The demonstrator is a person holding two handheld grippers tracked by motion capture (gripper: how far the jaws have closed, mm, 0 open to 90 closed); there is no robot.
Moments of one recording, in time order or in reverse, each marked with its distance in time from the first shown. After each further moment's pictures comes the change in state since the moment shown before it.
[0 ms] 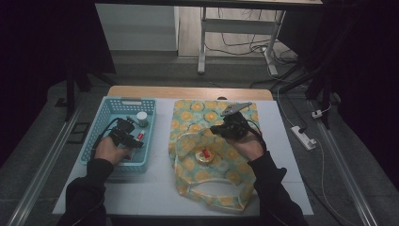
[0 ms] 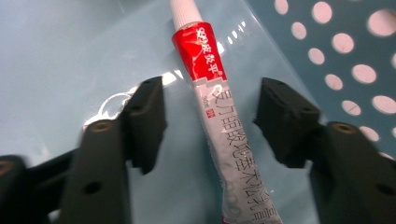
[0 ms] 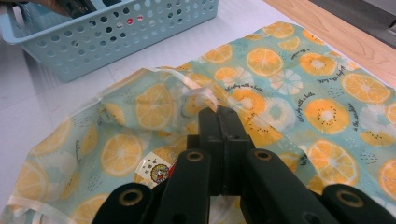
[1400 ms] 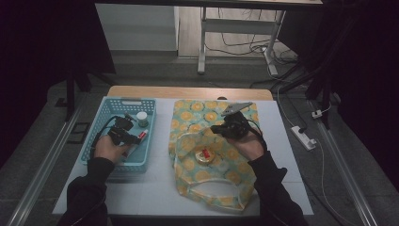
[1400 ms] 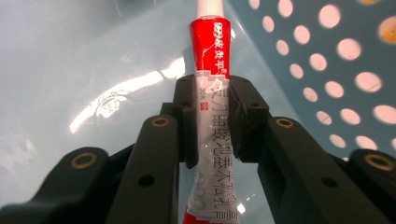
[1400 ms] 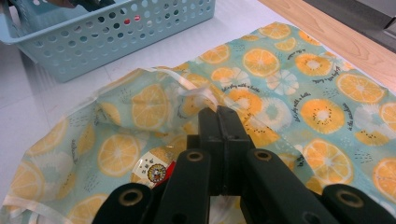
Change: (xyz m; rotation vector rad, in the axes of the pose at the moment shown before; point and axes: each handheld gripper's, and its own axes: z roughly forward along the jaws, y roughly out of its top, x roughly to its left) left arm 0.003 0.003 -0.010 -0.029 -0.045 -0.066; right arm -0.001 0.000 -0.001 -0.002 -0.010 -0.006
